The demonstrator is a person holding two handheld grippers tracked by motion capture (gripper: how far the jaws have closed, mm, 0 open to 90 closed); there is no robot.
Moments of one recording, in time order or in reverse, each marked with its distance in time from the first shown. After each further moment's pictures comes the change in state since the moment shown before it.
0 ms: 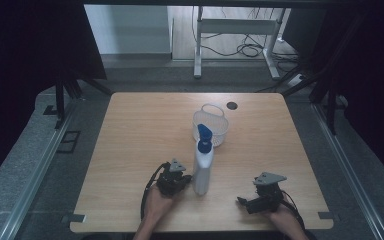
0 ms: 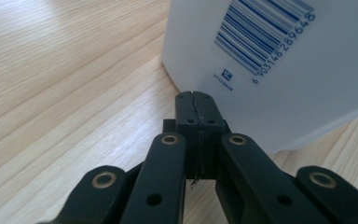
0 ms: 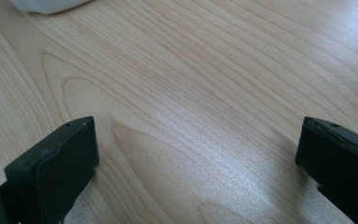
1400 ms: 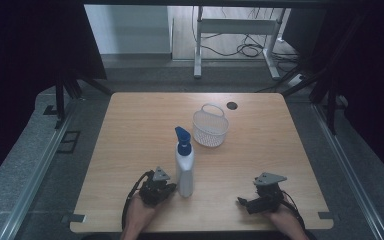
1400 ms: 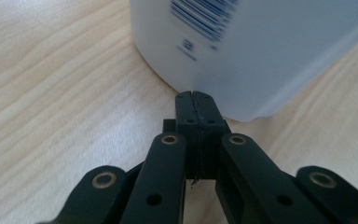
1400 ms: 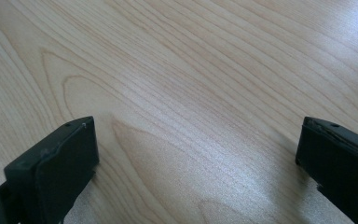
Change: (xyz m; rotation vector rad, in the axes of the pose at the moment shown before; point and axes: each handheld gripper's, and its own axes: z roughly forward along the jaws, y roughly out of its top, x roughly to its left) left arm 0.011 -0.033 -0.040 0.045 0.043 -0.002; right arm 0.000 -0.001 -0.001 0.002 -0.001 -0.001
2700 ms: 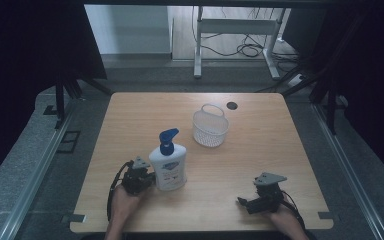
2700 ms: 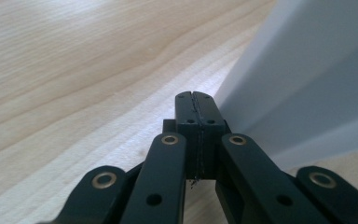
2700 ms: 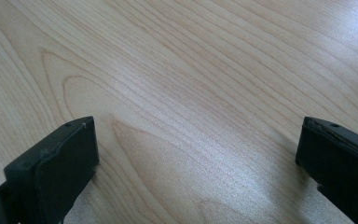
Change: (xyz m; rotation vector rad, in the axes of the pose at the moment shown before) left arm 0.056 -0.008 -0.019 -0.024 0.074 -0.084; right arm 0.000 0.000 0.000 0.000 0.001 0.000
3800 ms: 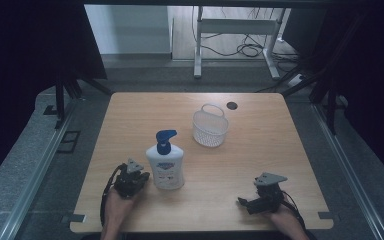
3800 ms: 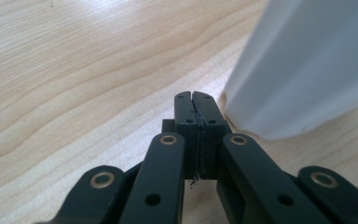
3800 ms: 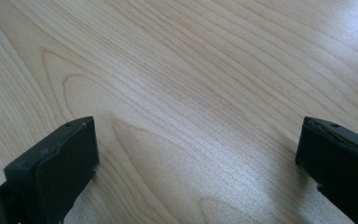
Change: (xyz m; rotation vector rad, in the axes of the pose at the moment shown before) left arm 0.009 -0.010 -0.015 -0.017 0.124 -0.012; right arm 0.000 -0.001 -0.001 -0.001 -0.002 -0.002
